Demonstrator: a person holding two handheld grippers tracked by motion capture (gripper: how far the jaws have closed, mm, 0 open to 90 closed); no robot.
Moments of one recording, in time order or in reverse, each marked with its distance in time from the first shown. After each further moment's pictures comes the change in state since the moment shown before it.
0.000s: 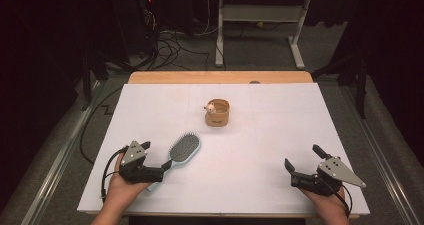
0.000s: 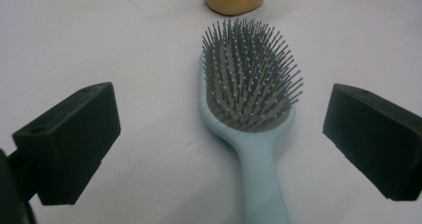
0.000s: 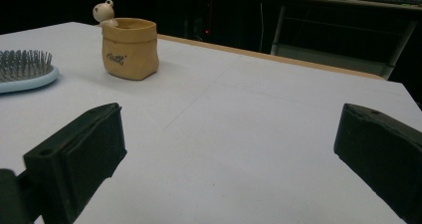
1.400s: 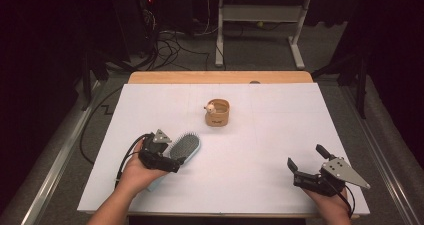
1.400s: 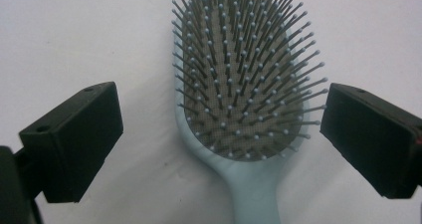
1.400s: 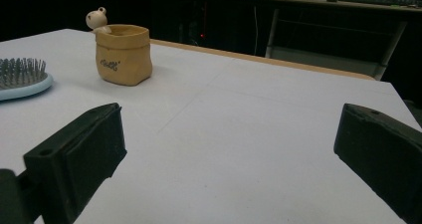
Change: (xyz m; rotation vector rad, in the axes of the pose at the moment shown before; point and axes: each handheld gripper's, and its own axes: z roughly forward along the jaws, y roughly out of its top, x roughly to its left) left arm -0.005 0.040 0.052 0.335 -0.031 0.027; right arm -0.004 0.001 -0.004 -0.014 -0.020 0.017
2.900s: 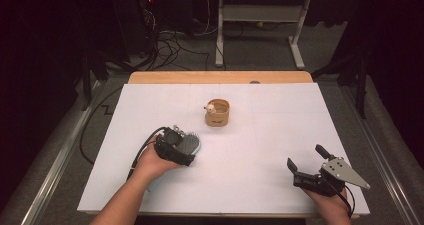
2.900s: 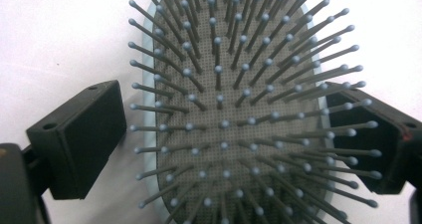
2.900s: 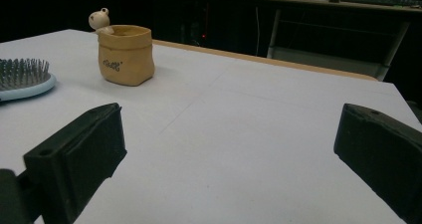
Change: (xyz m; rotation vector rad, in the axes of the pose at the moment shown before) left arm -0.001 0.030 0.042 0.193 -0.020 -0.014; right arm 0.001 0.000 0.000 -0.003 0.007 -0.001
